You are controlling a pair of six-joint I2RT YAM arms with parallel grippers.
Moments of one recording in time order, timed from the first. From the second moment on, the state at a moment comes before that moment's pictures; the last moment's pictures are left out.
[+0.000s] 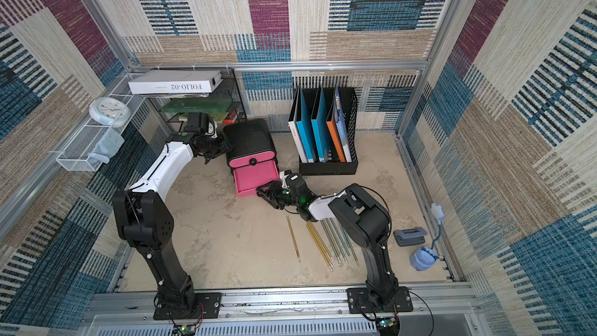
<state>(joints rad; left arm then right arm) -0.09 1.91 1.75 -0.74 0.24 -0.44 0.74 2.01 0.99 0.70 -0.43 1.40</state>
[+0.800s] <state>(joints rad) -0.07 1.89 1.90 -1.00 0.22 -0.40 0.73 1.81 0.91 0.48 -0.46 1.28</state>
